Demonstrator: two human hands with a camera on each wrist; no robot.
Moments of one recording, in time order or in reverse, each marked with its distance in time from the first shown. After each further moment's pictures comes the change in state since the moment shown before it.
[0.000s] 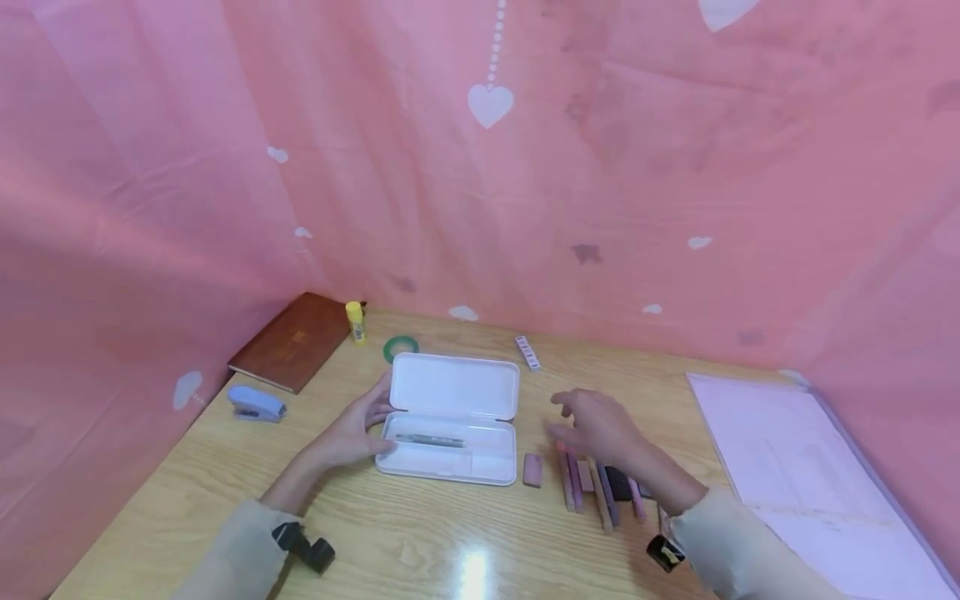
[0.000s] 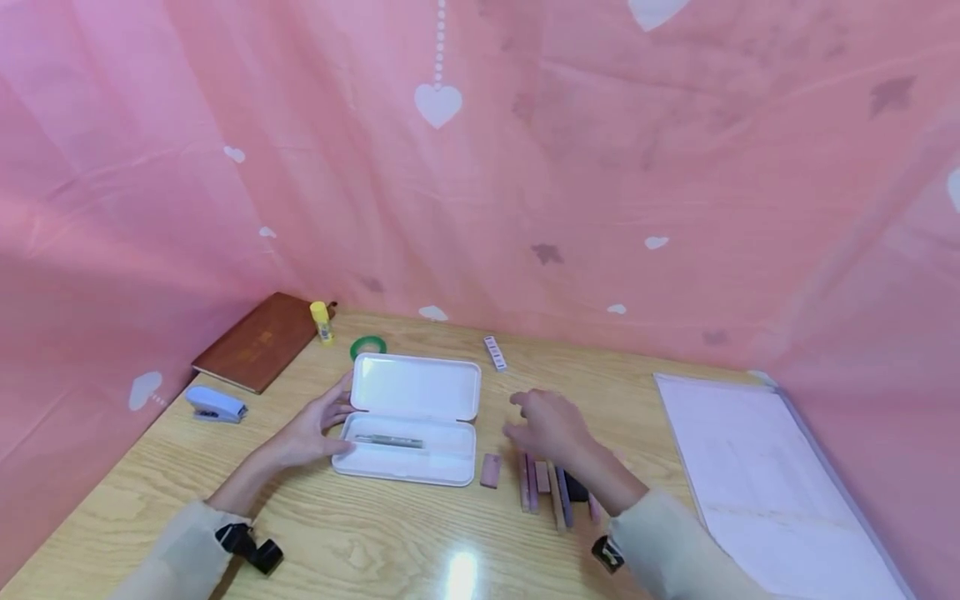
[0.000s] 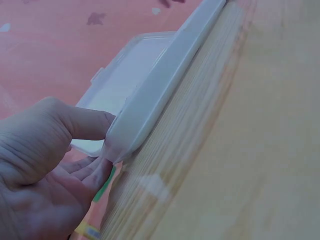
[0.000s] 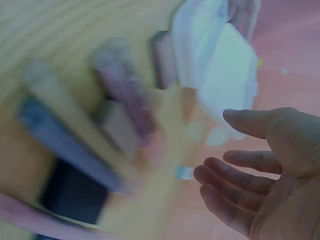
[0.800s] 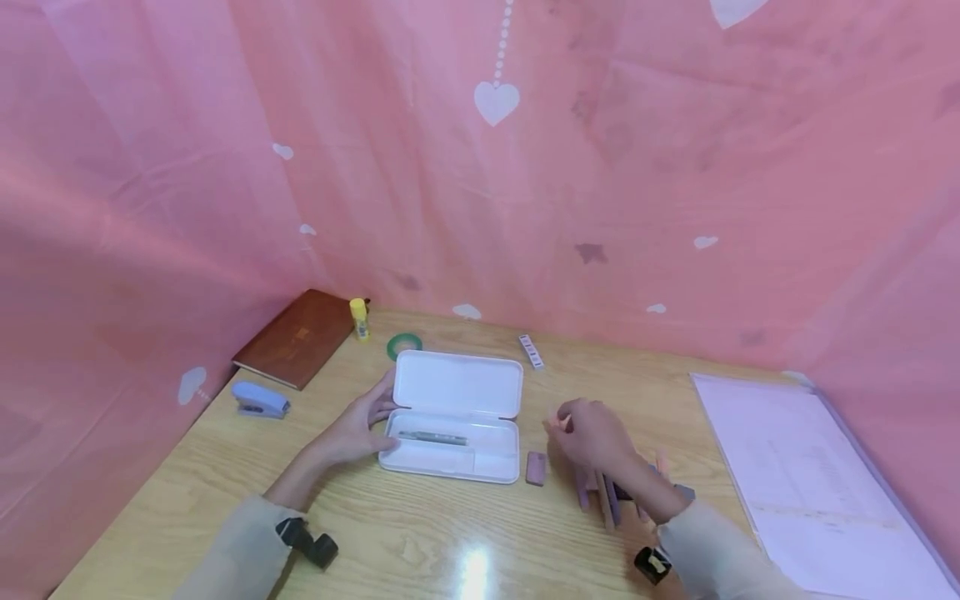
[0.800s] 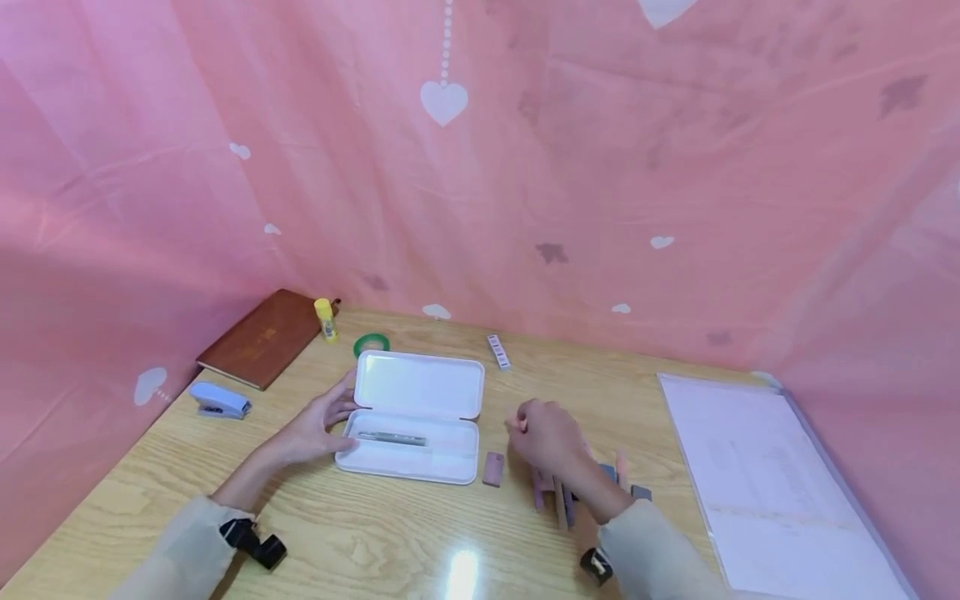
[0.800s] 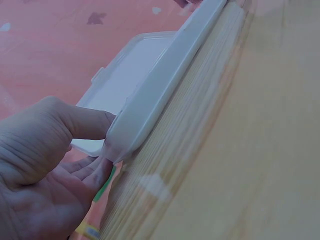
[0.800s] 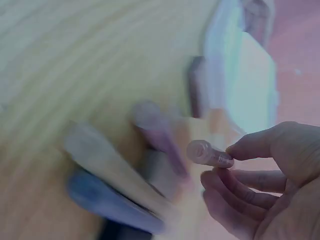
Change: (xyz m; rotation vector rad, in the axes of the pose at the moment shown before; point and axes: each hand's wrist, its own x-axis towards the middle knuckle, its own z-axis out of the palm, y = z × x) left_hand -0.001 -0.001 -0.001 -0.012 0.000 0.002; right_hand 0.000 0.005 0.031 0.105 0.054 0.140
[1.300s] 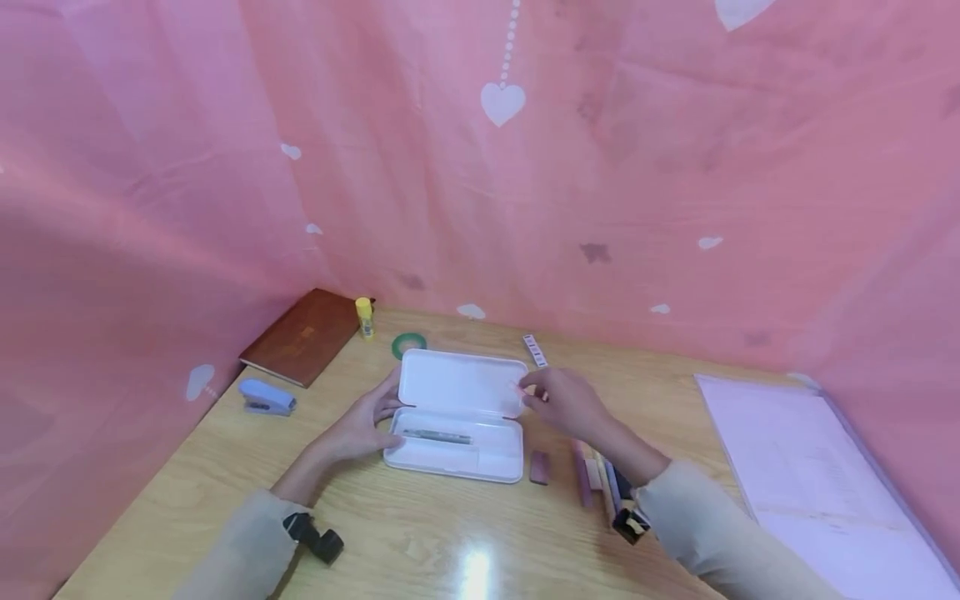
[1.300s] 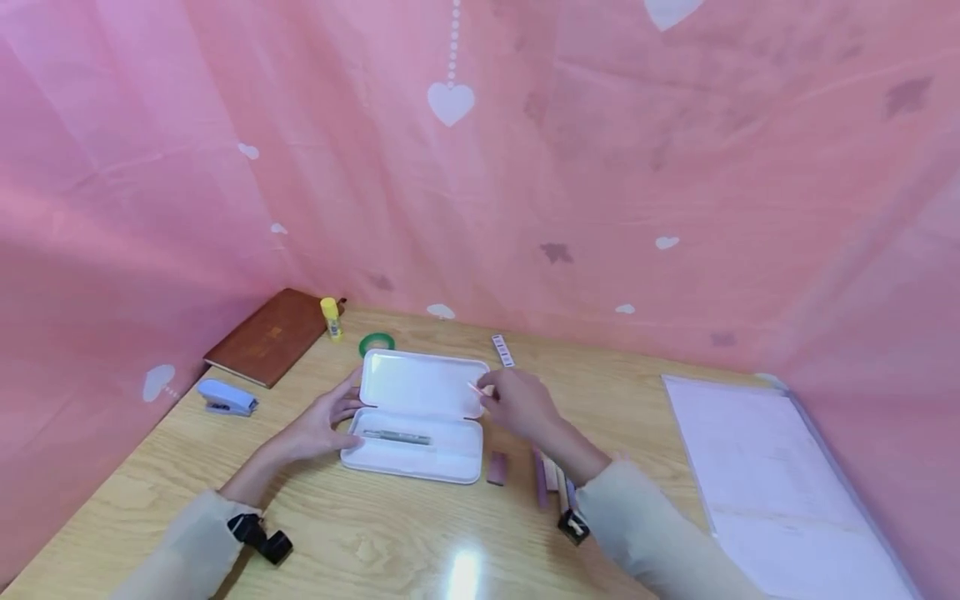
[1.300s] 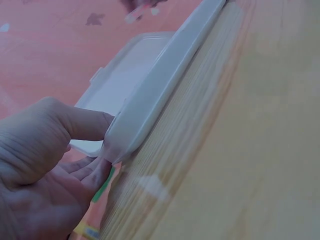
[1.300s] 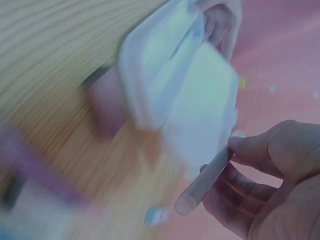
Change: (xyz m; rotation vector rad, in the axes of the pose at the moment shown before) left_hand 0.005 0.000 0.000 0.005 -0.015 -0.004; right_hand 0.034 -0.046 -0.026 0.003 0.001 -0.278
